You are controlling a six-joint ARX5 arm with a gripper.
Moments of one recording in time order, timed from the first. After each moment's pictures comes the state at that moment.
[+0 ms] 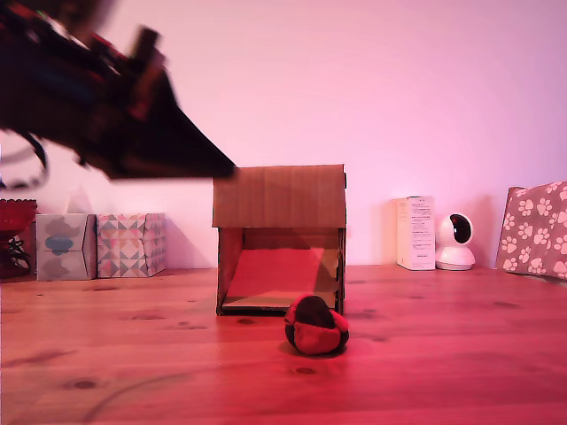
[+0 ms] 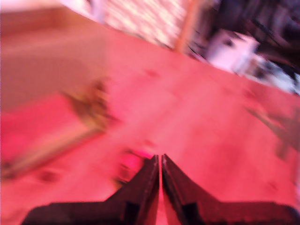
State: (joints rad) arm -0.66 1.23 0.45 0.42 0.35 -0.06
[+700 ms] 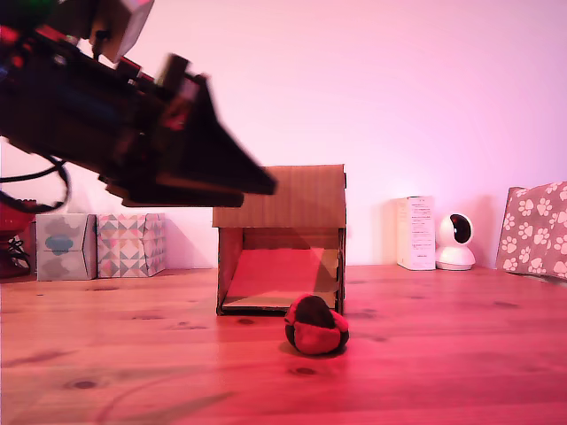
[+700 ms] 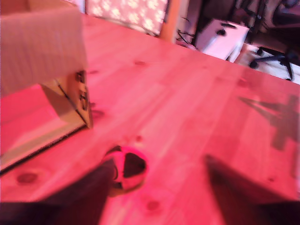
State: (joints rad) arm -0.71 1.33 0.45 0.52 0.30 -0.05
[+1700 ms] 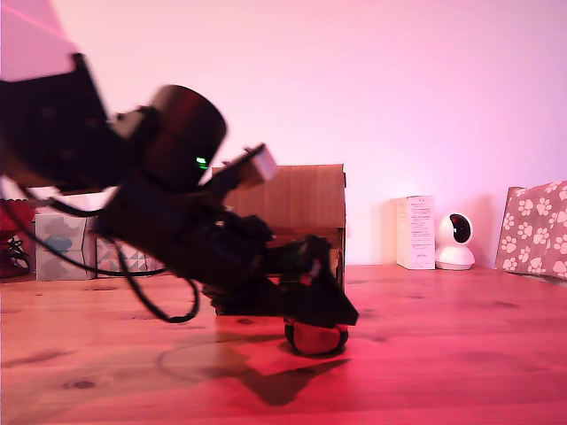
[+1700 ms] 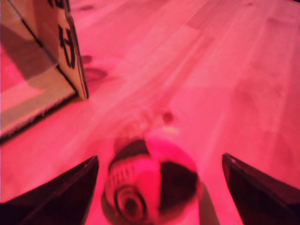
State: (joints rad) arm -0.71 1.92 0.81 0.53 0.30 0.01
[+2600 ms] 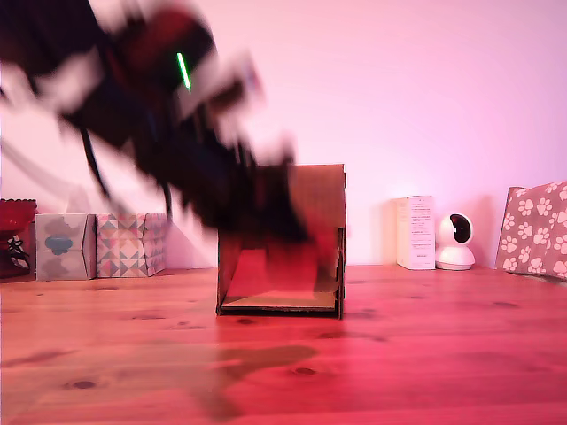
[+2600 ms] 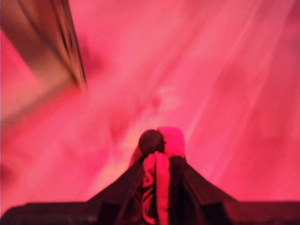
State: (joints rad) arm -0.71 1.55 0.82 0.17 0.30 0.02
